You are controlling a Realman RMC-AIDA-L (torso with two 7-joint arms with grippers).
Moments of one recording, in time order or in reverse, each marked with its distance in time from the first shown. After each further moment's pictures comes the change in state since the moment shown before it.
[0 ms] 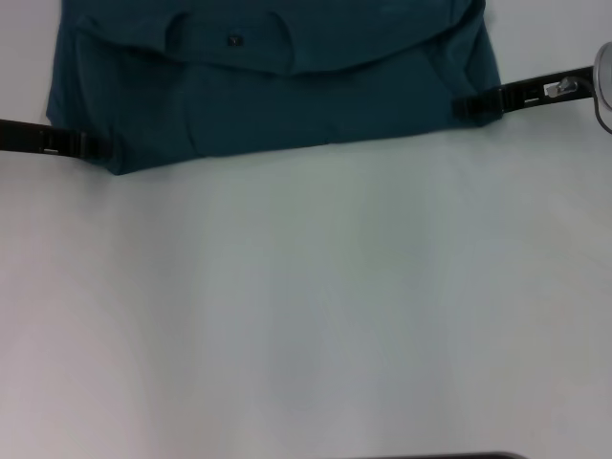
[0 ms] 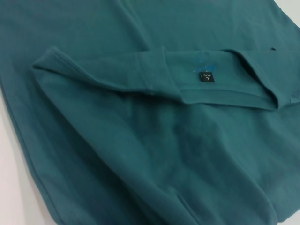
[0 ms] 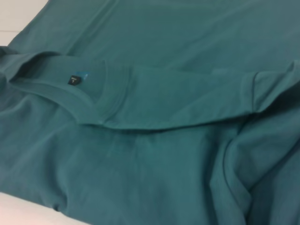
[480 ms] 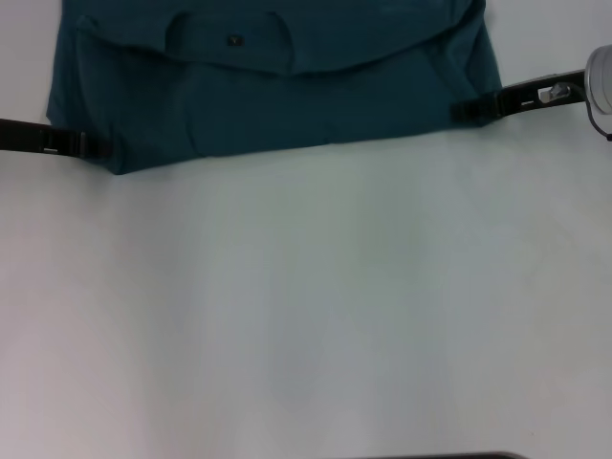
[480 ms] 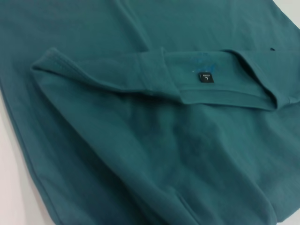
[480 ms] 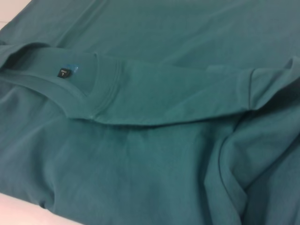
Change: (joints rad) left arm 0.000 0.001 0.000 -0.003 0.000 0.004 0.000; right arm 0.008 0.006 -0.030 0.026 0.000 0.060 -0.012
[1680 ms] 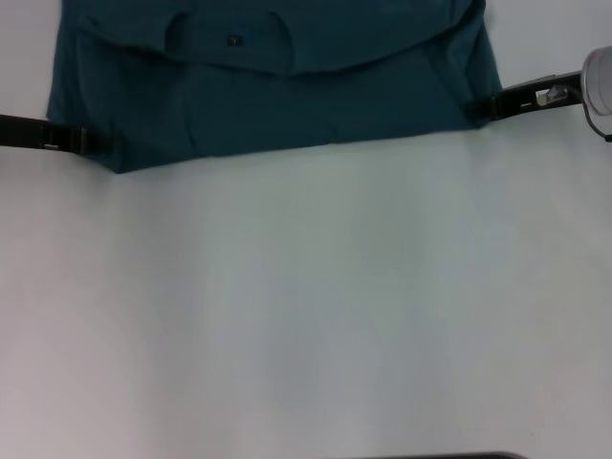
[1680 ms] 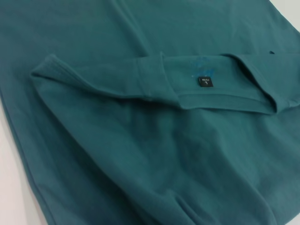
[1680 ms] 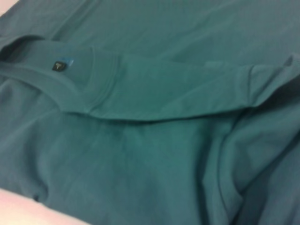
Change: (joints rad) left arm -0.005 0.000 0.000 -0.002 -0.002 -0.004 0.000; right arm 0.005 0.001 -0.026 0.012 0.000 0.029 -0.002
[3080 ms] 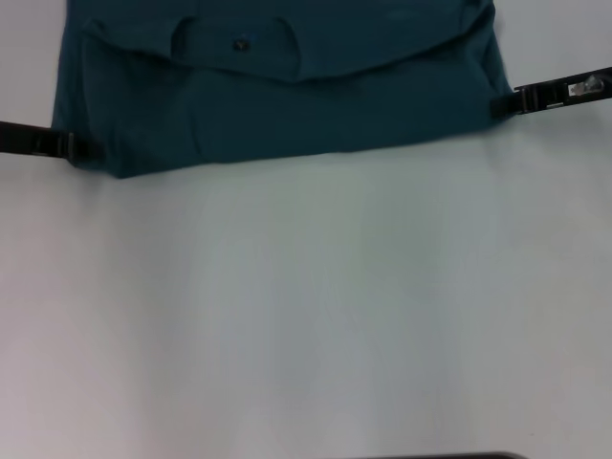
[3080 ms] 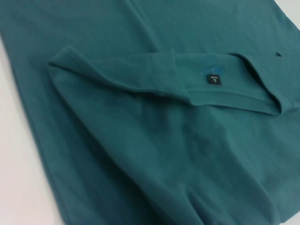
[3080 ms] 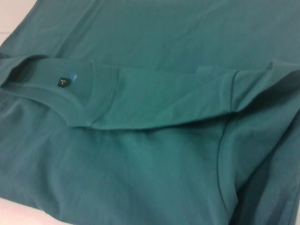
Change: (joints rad) left arm 0.010 0.024 -0.006 0.003 0.000 0.048 -0.031; right arm -0.027 -0.053 0.049 -0.036 0.003 -0.150 0.076
